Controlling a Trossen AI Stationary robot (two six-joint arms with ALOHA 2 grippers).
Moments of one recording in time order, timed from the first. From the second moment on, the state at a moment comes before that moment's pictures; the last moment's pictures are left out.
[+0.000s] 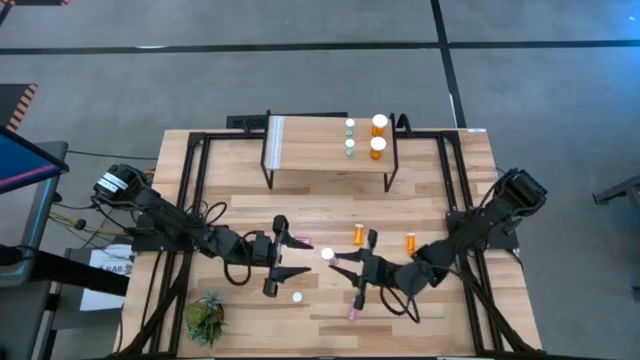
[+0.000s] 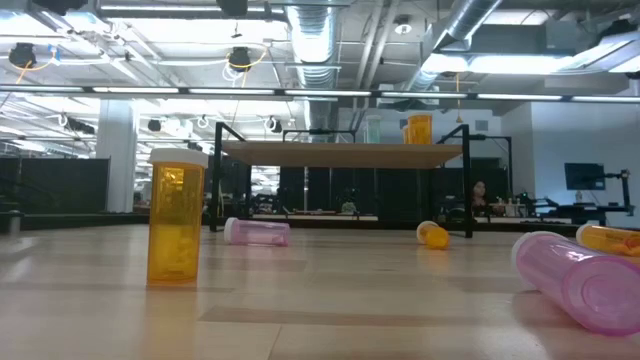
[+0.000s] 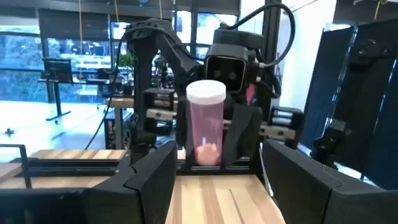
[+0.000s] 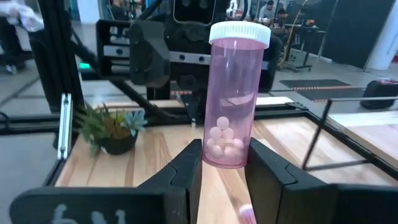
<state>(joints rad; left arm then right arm) -0.46 1.46 0.65 0.99 -0.35 0.00 0.61 1.61 0.95 0.54 0.88 0.05</state>
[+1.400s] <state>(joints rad) -0.45 1.46 0.65 0.96 -0.37 -0.04 0.50 1.70 0.95 0.79 0.65 0.01</state>
